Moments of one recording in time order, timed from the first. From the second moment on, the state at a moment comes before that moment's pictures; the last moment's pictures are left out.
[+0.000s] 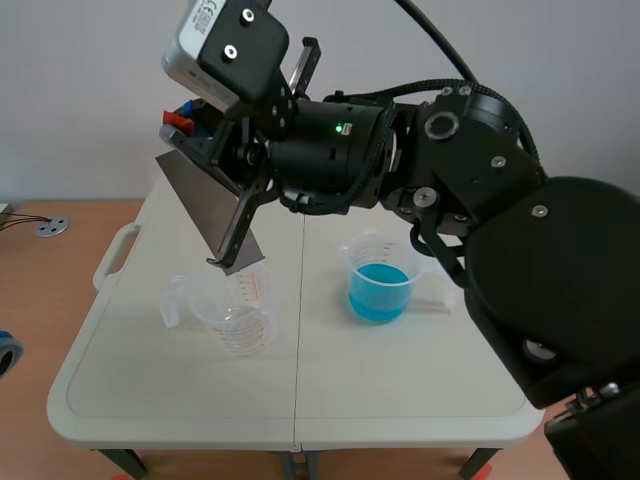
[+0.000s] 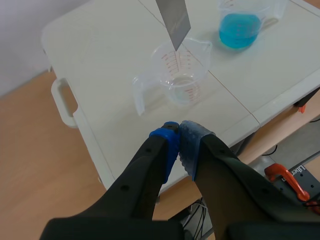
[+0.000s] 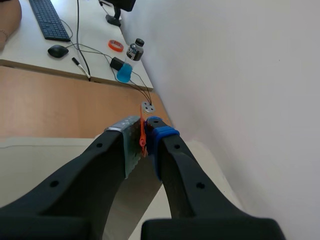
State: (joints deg) left arm 66.2 -28.0 -22.1 126.2 -12.3 -23.0 -6.5; right arm 9.9 4.0 -24.3 91.7 -23.3 42.8 14.6
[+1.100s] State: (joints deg) left arm 65.9 -28.0 -22.1 114.8 -12.3 -23.0 -9.7; right arm 9.9 4.0 -24.5 81.0 -23.3 40.0 18.5
